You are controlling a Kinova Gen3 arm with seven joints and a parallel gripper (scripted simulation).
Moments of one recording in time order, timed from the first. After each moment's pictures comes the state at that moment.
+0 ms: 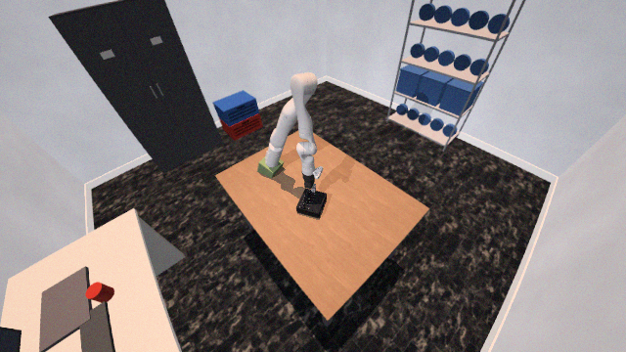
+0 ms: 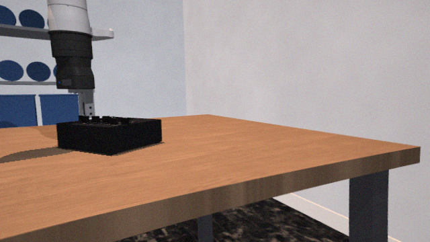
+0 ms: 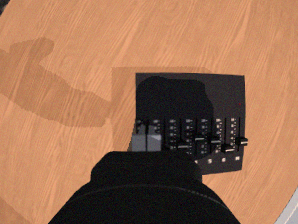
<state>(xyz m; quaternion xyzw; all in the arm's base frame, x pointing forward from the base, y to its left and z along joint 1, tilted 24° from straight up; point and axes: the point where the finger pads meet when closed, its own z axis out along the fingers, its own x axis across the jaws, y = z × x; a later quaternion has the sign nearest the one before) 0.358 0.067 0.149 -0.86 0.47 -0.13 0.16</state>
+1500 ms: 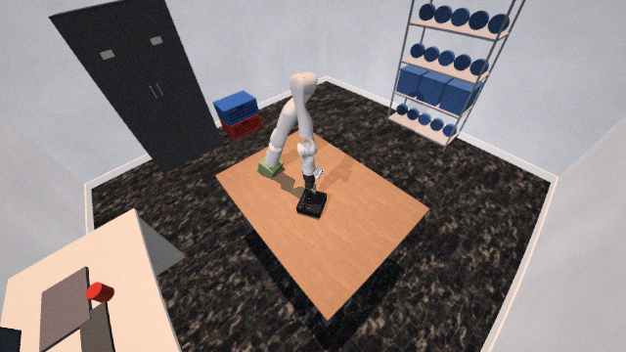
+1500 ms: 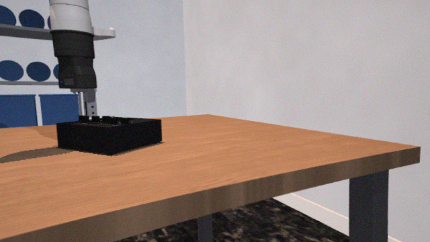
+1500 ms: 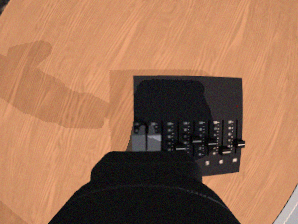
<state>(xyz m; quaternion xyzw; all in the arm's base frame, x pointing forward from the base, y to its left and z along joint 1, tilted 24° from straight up) 0.362 0.066 0.152 -0.86 0.47 -0.14 0.16</state>
